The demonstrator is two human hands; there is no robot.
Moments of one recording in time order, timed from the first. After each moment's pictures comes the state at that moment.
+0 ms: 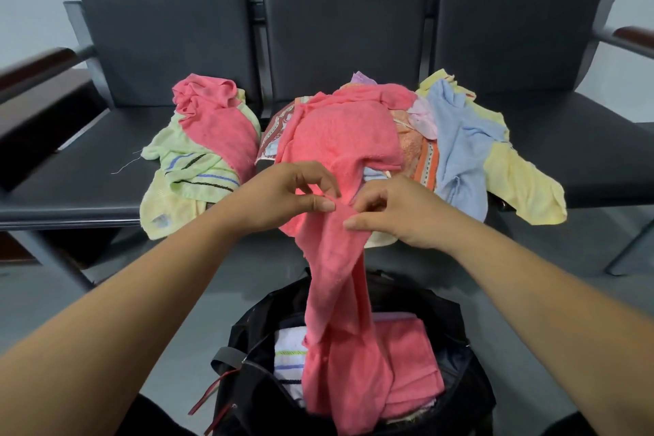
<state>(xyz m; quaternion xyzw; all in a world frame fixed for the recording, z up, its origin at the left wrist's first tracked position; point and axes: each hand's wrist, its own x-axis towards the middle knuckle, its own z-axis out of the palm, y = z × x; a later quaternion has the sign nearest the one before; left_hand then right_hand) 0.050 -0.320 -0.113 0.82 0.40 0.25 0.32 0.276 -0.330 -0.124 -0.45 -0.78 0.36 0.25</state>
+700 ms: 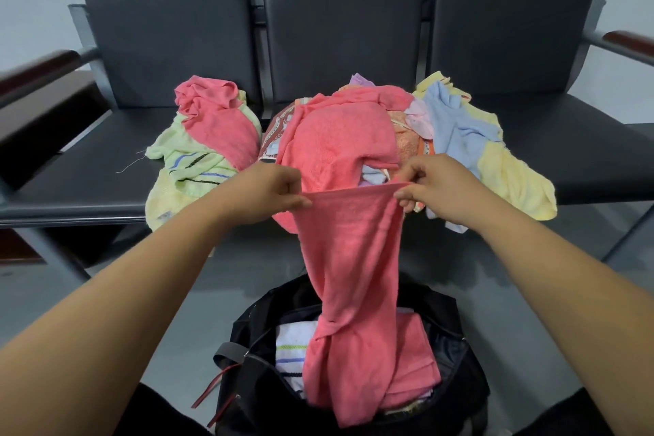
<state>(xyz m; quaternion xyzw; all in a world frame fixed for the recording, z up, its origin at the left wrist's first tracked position) 0.028 -0.318 -0.112 0.82 0.54 0.13 0.17 0.322 -0.318 -0.119 -0.56 -0.72 0.30 0.27</state>
